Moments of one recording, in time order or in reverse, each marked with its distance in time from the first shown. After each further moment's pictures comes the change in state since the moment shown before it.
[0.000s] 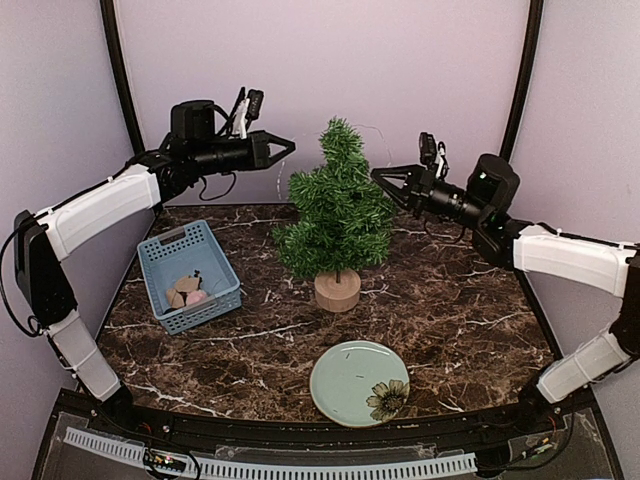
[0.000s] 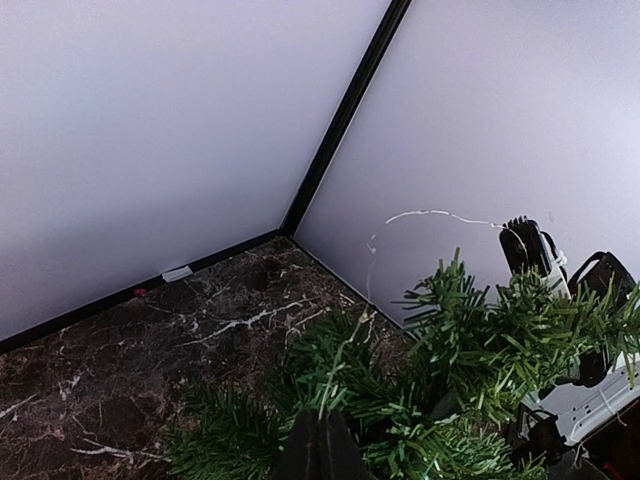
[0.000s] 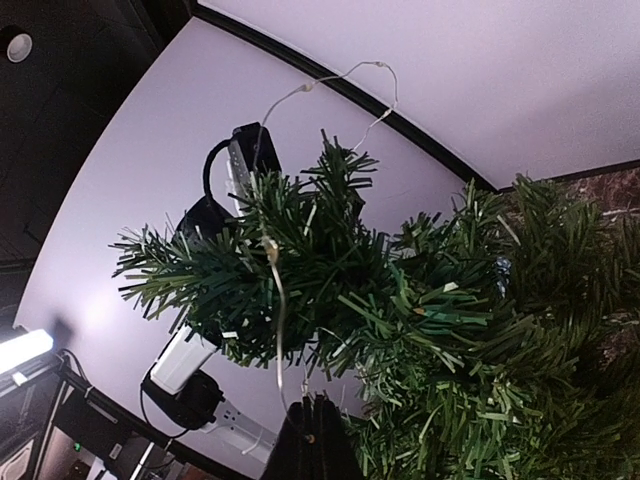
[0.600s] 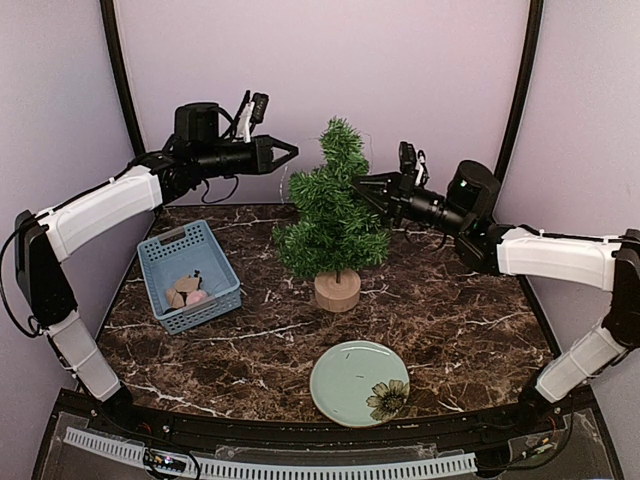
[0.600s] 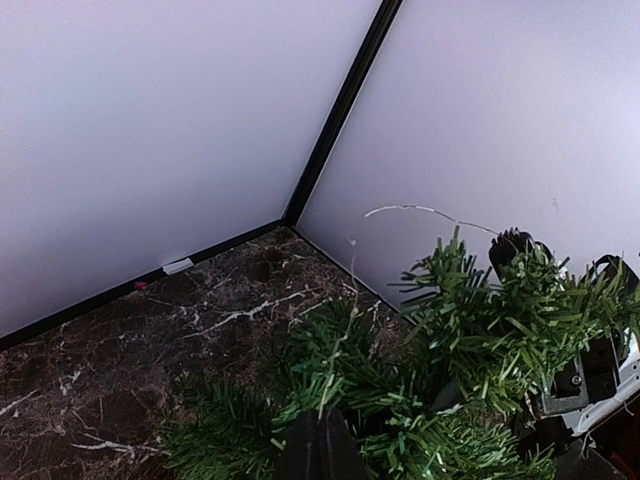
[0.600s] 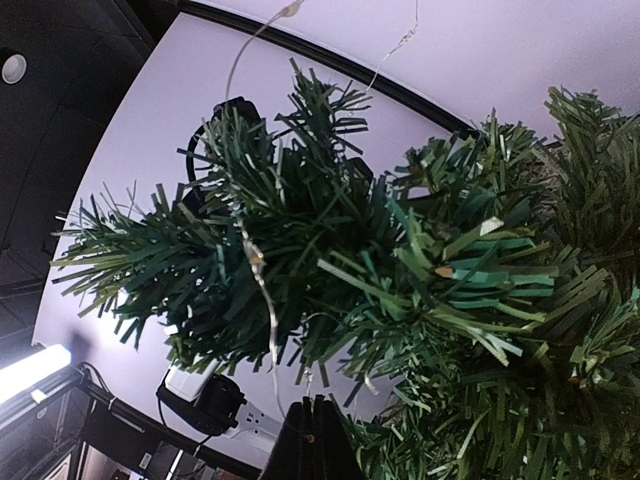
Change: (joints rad) left arm -0.020 0.000 -0.003 -0.021 -0.015 0.030; right arm 0.100 0.072 0.014 0.053 0.069 0.094
